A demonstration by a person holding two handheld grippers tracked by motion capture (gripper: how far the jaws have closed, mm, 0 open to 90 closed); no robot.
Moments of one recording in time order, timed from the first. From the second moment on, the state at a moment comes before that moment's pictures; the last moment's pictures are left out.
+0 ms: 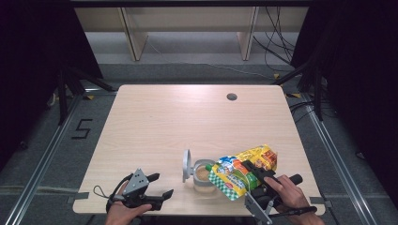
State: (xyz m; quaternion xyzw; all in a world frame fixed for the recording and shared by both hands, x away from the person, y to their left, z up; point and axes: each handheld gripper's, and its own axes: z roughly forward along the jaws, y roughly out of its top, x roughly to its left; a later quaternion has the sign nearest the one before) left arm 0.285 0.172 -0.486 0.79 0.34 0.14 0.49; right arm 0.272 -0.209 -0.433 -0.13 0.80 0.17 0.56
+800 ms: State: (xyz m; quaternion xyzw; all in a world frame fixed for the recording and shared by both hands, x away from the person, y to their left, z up) left arm 0.285 0.173 -0.485 0.79 0.34 0.14 0.49; right arm 0.287 -0.230 -0.446 -0.02 0.83 0.30 0.48
